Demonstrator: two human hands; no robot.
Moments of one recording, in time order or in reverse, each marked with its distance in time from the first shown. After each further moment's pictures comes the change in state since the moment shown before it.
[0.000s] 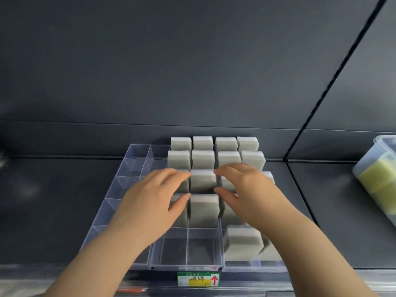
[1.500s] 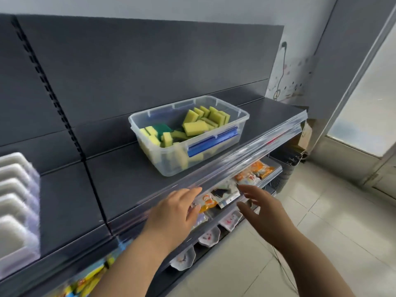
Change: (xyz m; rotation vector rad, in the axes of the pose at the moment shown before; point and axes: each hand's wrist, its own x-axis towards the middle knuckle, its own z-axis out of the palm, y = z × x) left_hand -0.034 0.479 0.156 -0.391 -0.240 0.537; right_hand -0.495 0.247 -0.115 0.193 0.492 0.814
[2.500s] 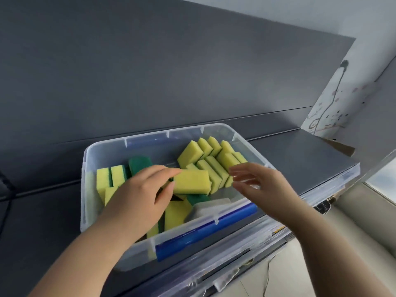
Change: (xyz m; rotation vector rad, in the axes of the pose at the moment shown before) left_hand 0.251 -0.086 -0.002 -0.001 0.240 -0.114; right_hand 0.342 0.028 -0.038 0.075 -0.261 -0.256
